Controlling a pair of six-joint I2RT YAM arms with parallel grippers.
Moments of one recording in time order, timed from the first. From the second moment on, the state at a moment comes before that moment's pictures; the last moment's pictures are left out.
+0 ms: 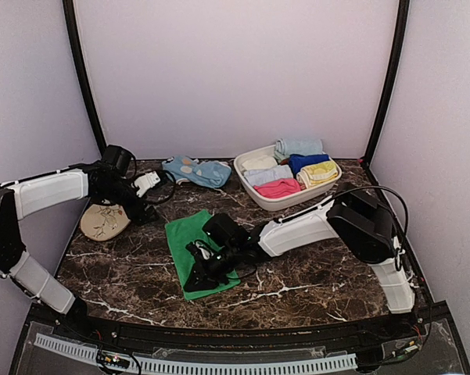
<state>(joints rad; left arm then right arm) -0.30 1.48 1.05 -0.54 0.17 0.62 1.11 2.23 1.44 0.00 -0.70 0.94</state>
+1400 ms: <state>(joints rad) -0.28 1.34 1.04 -0.71 0.32 0.67 0.93 2.53 1.99 -0.27 -0.63 0.67</state>
